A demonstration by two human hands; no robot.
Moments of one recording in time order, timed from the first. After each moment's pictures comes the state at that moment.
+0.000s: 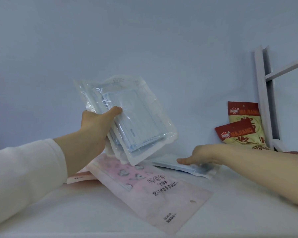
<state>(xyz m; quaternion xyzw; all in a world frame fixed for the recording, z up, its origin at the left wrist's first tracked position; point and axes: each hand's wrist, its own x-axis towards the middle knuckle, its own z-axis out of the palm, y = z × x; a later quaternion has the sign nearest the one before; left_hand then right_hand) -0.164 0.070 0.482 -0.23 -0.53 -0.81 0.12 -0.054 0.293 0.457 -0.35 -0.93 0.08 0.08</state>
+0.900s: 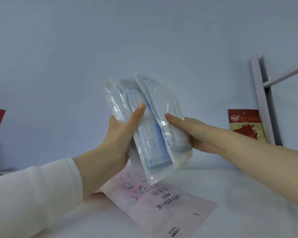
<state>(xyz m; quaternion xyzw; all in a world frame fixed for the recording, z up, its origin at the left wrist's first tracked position) -0.119 0.081 0.479 -0.43 -0.47 -0.77 0.00 -0.039 0.246 0.505 0.03 -0.80 0.54 0.26</state>
